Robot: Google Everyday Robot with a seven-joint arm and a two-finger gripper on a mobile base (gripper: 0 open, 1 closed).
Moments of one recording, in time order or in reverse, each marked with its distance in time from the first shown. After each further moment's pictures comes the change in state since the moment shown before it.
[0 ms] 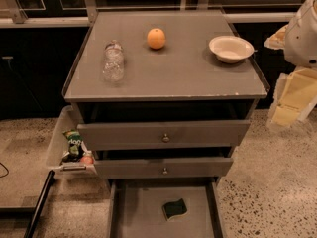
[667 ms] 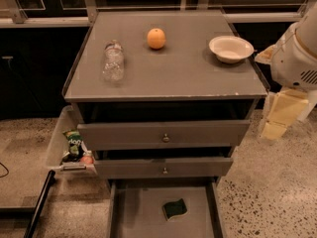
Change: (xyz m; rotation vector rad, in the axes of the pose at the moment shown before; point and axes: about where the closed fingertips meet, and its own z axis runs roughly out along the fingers) arm 0.001 0.010 0.033 -0.002 0.003 -0.024
